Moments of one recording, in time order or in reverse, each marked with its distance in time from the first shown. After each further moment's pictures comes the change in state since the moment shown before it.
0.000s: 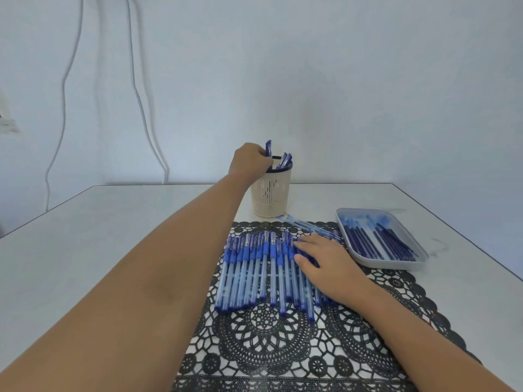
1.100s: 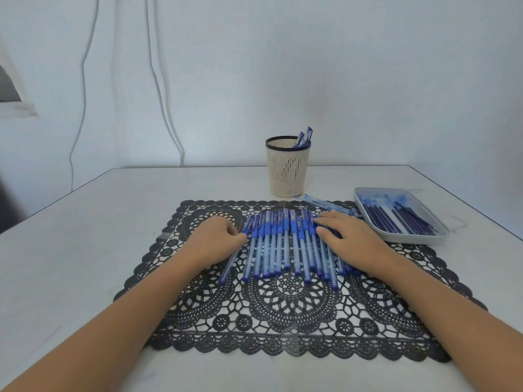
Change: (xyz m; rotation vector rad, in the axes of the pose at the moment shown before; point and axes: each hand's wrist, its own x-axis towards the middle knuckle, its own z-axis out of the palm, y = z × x) left_hand -0.163 -0.087 -0.051 0.326 -0.296 -0.114; right_hand -0.004 -0.007 -0.005 0.006 0.009 -0.010
